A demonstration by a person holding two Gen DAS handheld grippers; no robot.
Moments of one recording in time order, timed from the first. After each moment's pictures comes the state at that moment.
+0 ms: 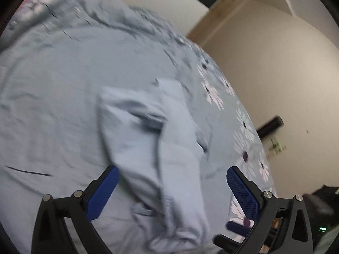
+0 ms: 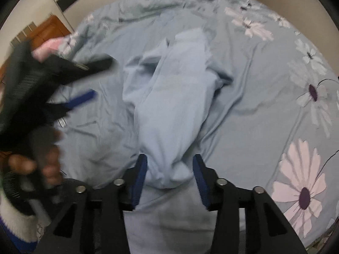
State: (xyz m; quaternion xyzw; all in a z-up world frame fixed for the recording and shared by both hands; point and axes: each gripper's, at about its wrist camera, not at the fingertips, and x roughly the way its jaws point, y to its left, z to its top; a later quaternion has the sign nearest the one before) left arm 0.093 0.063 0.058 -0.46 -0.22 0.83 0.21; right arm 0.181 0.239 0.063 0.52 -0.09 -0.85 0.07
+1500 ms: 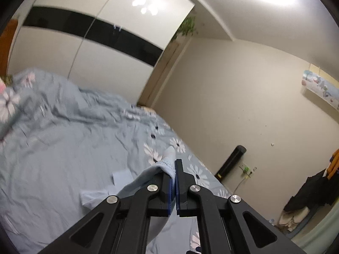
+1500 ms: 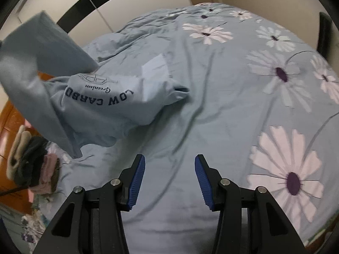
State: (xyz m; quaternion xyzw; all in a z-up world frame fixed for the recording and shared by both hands) left arm 0.149 0.011 0.304 -0.22 -0.19 0.91 0.29; right arm 0.199 0.310 0.075 0.47 -0.20 -0.86 0.03
